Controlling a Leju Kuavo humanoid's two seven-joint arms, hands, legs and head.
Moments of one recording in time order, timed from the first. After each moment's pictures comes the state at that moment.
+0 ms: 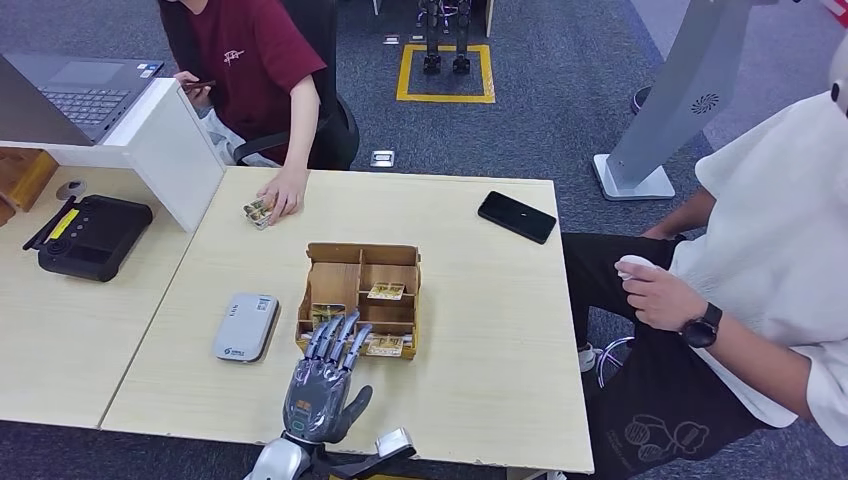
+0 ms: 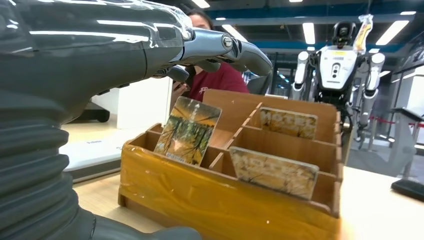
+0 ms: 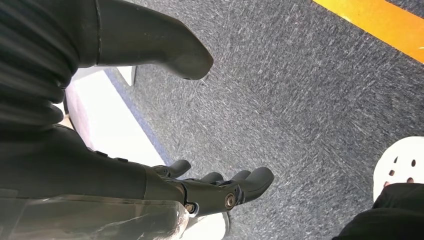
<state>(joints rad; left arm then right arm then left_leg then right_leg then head) -0.02 -0.05 -0.52 -1.21 -1.43 0.68 0.04 -0.11 0.10 -0.57 -0.22 1.41 -0.27 0.03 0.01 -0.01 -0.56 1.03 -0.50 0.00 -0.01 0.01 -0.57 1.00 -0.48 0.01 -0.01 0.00</state>
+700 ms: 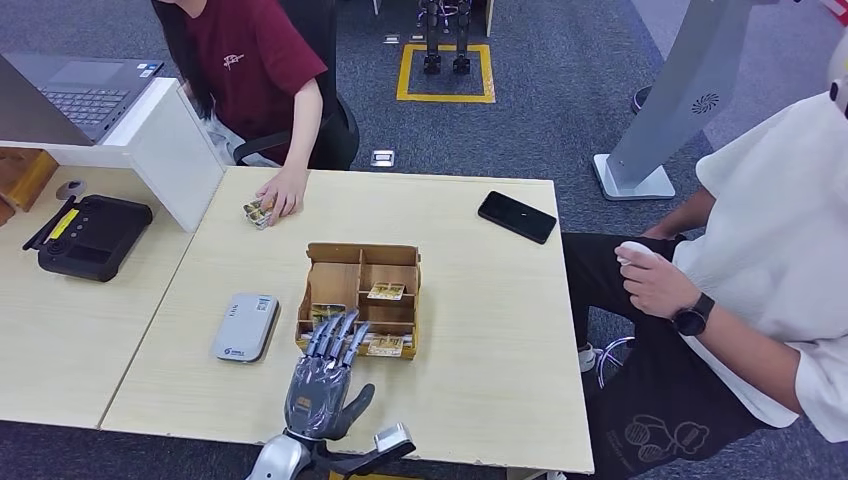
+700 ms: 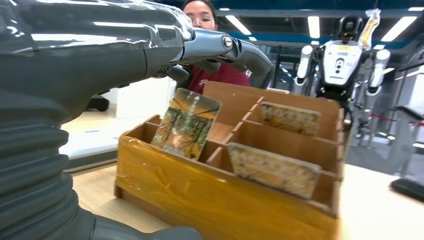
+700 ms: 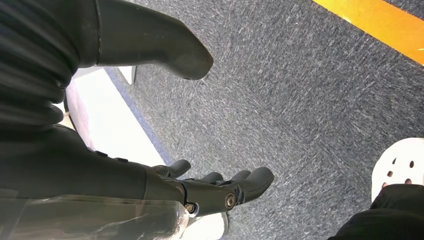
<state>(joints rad) -0.01 -0.12 -0.42 -1.18 -1.40 0.69 -0.08 -0.11 0.10 -0.56 -0.22 1.40 -0.26 0.03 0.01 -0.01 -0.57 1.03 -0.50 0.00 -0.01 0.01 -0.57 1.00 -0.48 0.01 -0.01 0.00</state>
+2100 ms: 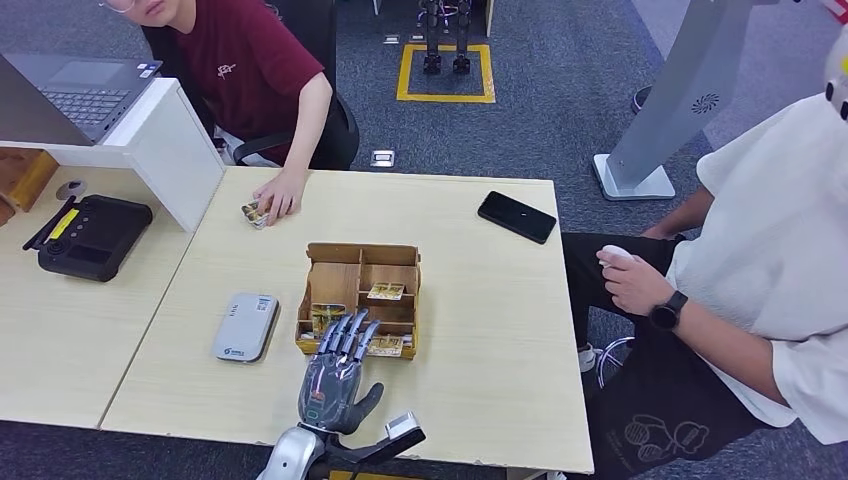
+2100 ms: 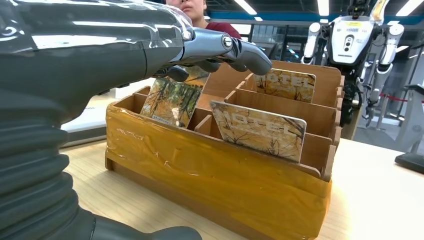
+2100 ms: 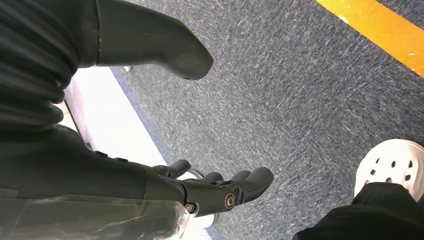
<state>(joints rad) -0.08 -0.20 -0.35 -1.02 -1.42 0.69 -0.12 -0.13 0.11 -0.51 -0.22 1.42 -0.23 0.05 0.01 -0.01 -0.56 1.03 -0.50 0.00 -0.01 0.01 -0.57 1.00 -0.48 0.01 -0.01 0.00</state>
